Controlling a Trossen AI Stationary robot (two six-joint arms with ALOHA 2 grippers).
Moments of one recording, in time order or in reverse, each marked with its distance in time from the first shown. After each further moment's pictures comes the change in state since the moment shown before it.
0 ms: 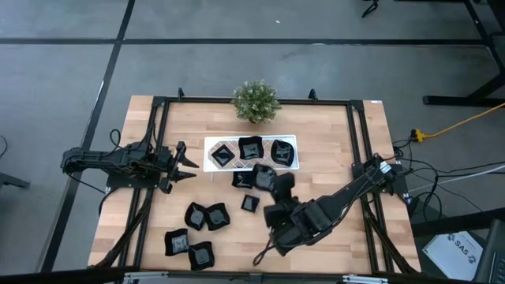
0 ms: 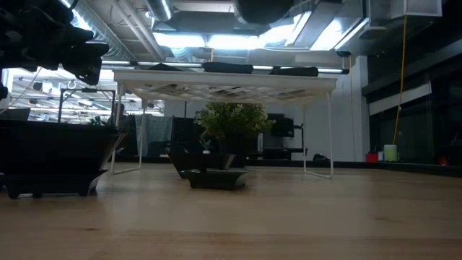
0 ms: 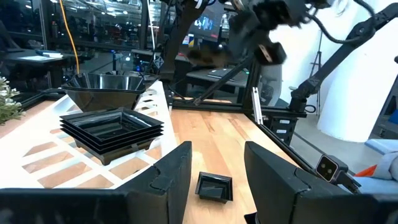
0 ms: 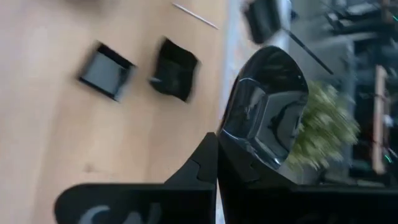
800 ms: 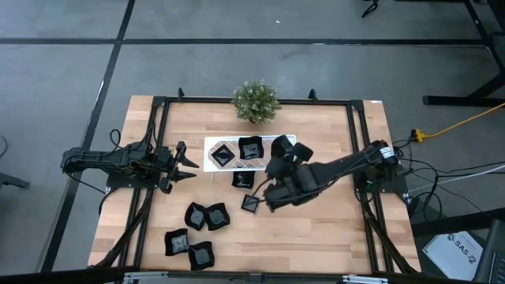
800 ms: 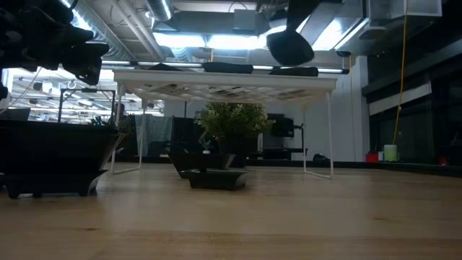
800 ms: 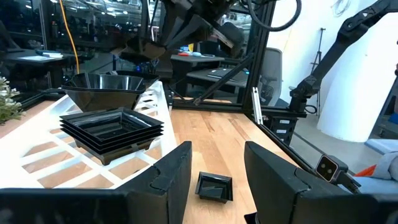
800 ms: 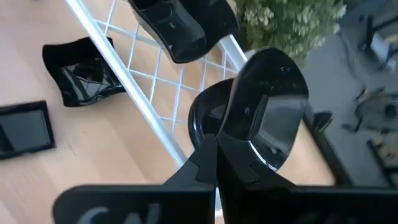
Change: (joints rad) left arm 0.000 0.000 0.000 0.000 0.000 0.000; right arm -0.223 -0.101 -0.152 -0.072 -0.055 0.613
